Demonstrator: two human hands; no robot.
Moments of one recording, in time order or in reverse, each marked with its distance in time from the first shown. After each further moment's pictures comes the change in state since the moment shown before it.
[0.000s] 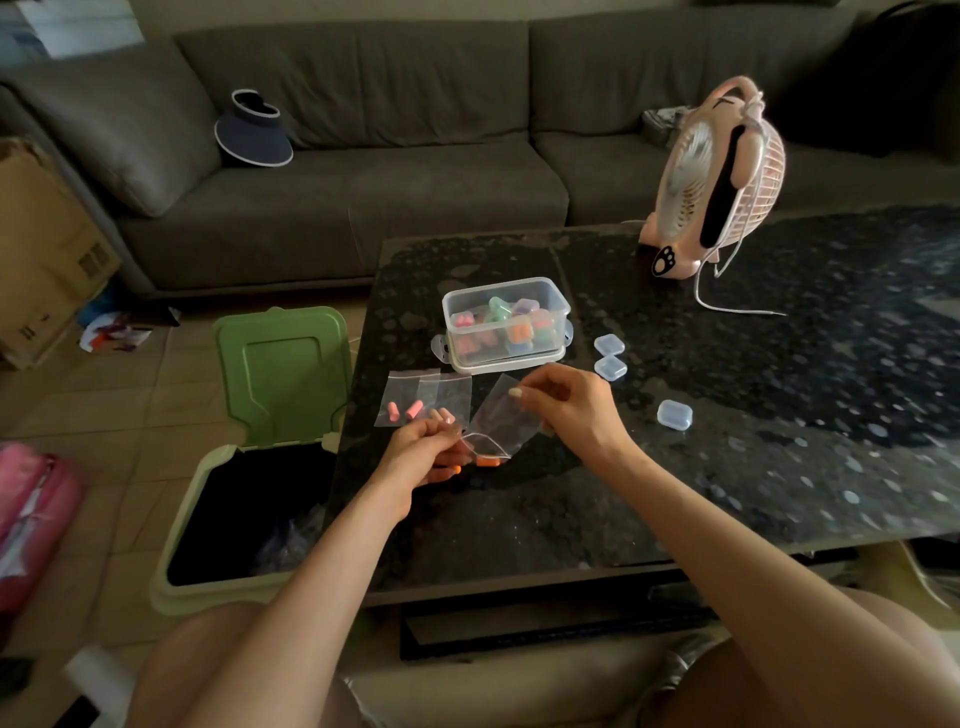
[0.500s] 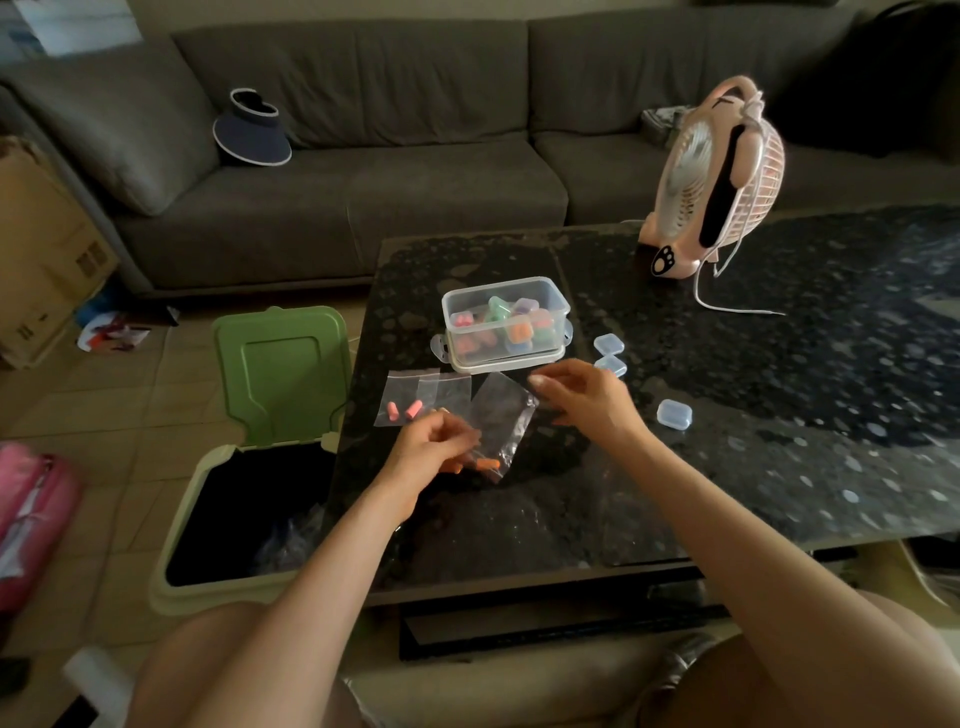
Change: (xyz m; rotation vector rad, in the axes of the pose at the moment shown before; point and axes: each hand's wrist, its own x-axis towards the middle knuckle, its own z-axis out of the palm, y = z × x) left_hand -0.002 -0.003 0.003 0.088 -0.107 0.178; right_hand 0.011 0.016 -0.015 0.008 -0.016 0.193
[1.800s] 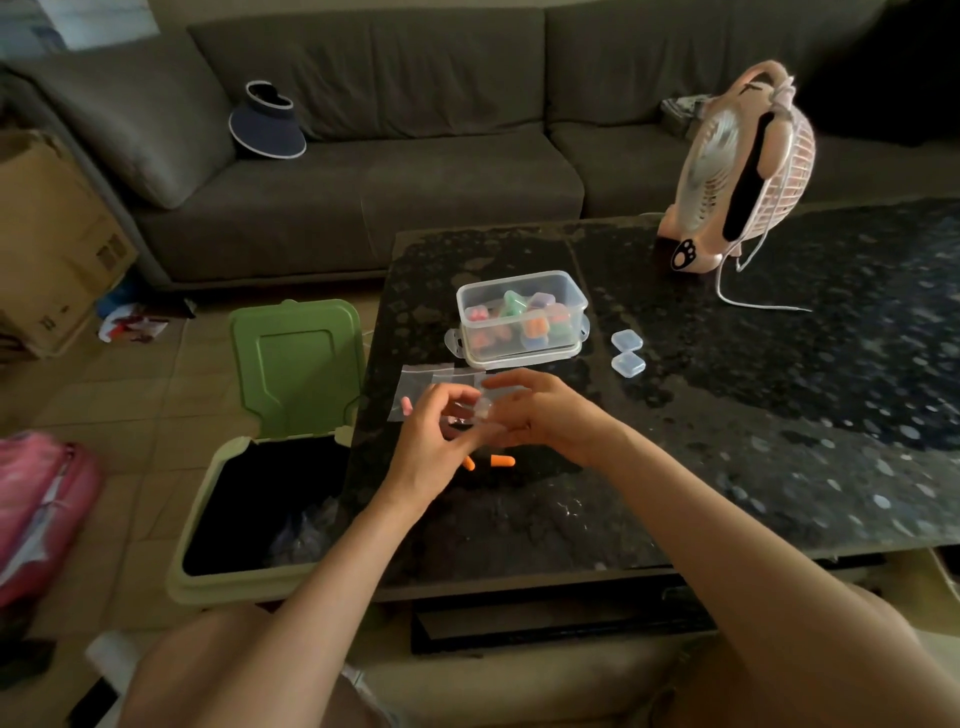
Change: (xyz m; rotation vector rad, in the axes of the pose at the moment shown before) left_hand -0.007 0.002 -0.006 0.228 0.078 0.430; right_hand -0.002 -0.031 0.039 0.406 -0.504 0.233
